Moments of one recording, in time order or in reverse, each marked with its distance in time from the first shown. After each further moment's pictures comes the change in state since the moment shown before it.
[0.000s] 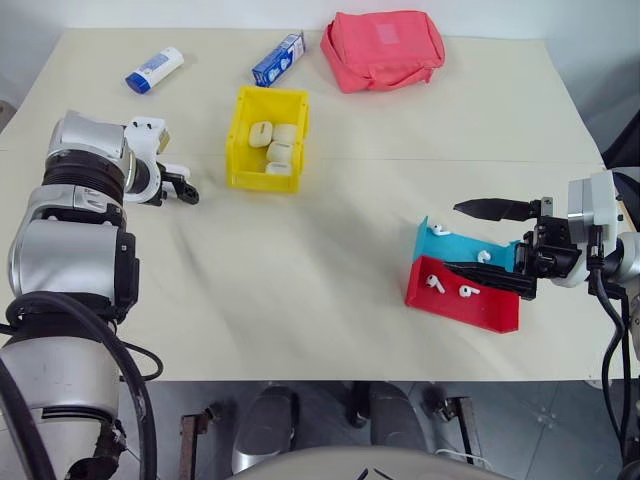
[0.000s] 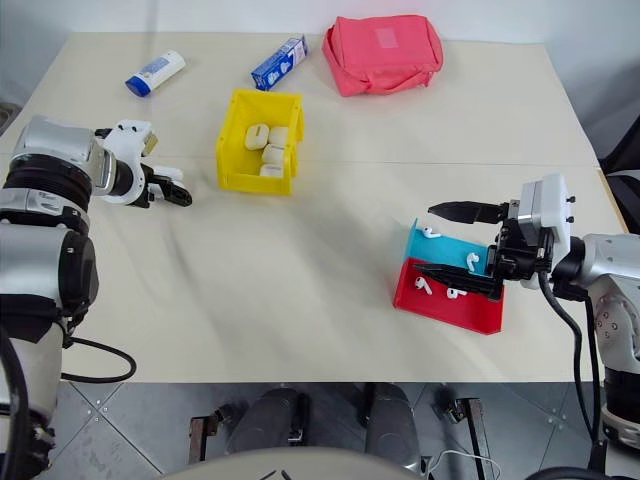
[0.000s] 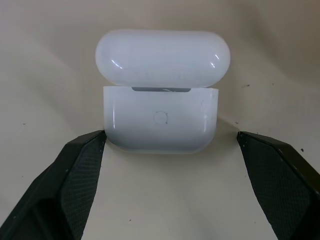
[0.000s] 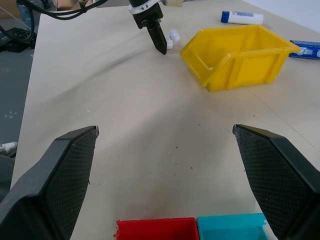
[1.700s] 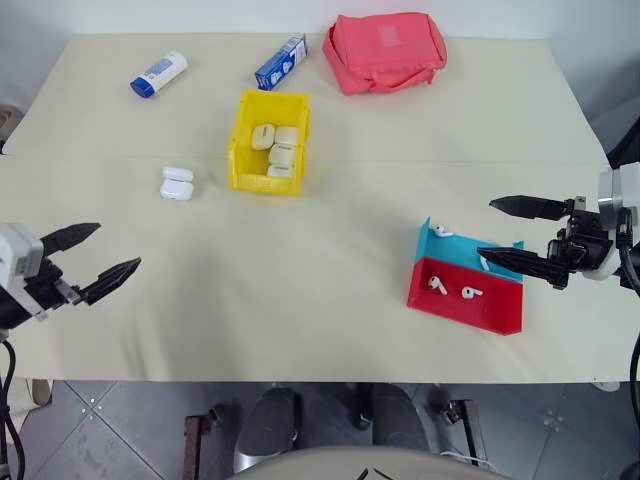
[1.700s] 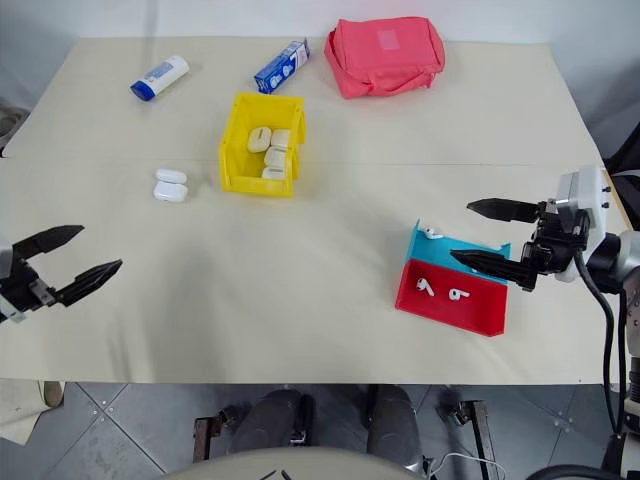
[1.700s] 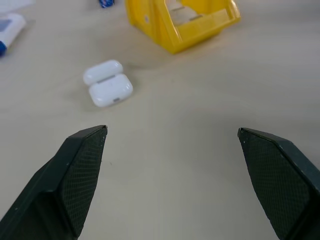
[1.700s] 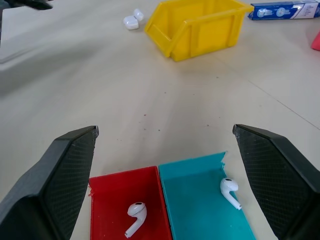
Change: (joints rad) left arm 1.328 0.261 0.669 -1.270 -0.559 -0.680 -0.314; right arm -0.060 -0.064 -0.023 0.225 -0.046 0.013 0.081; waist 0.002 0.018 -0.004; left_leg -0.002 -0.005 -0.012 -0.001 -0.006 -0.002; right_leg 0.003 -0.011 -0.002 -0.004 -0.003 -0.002
